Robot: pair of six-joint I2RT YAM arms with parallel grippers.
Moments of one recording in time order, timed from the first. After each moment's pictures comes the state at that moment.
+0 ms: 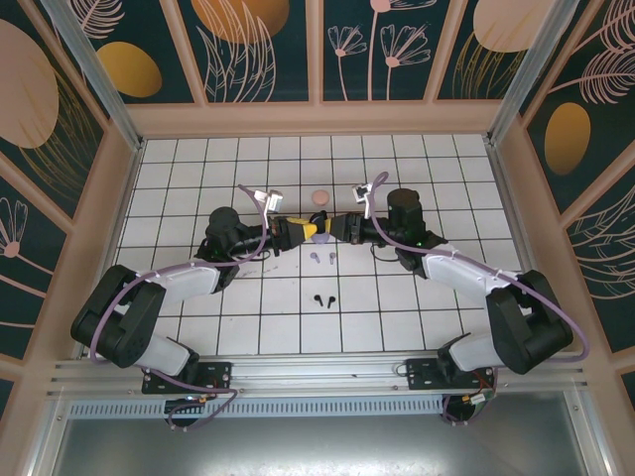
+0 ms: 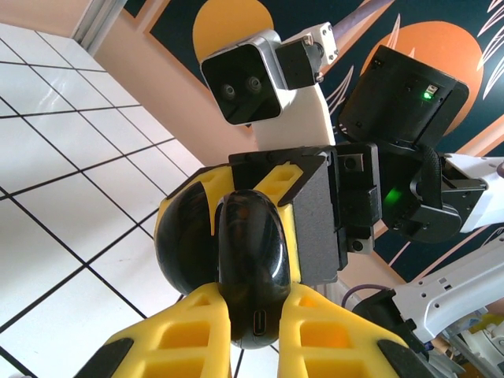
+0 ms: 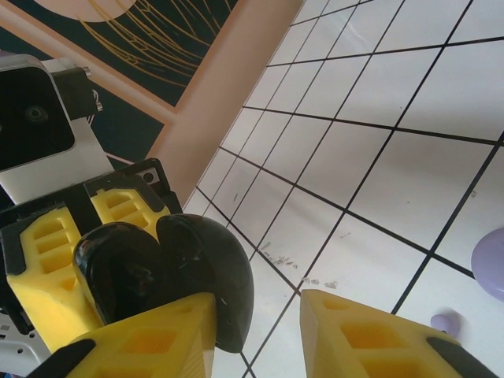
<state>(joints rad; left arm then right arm) -0.49 1.48 0.58 0.91 0.85 -0.75 0.51 1.39 0.72 0.34 -0.71 0.63</state>
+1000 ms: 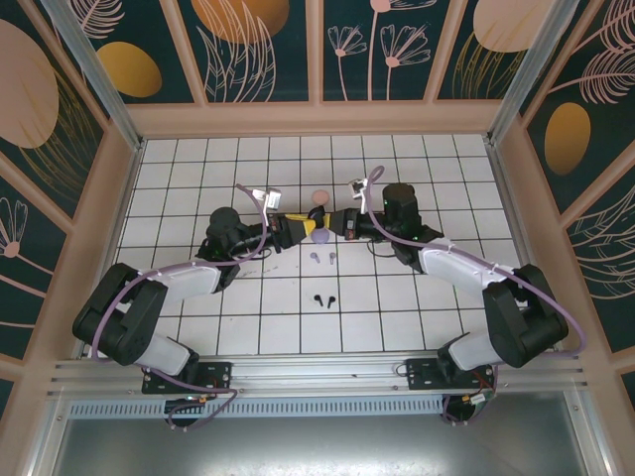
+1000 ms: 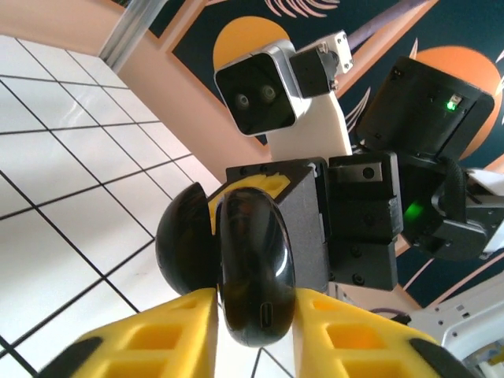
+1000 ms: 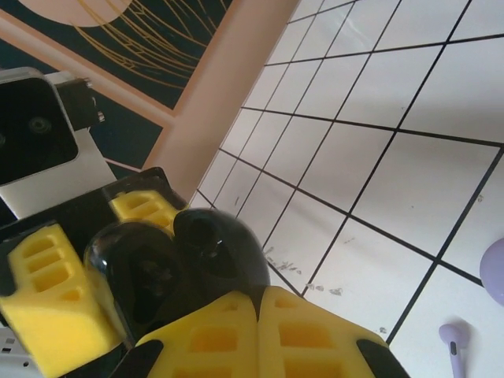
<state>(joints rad) -0.50 1.49 0.58 0.93 0.77 -0.76 0.52 1.43 0.79 0.28 -0.68 0.65</state>
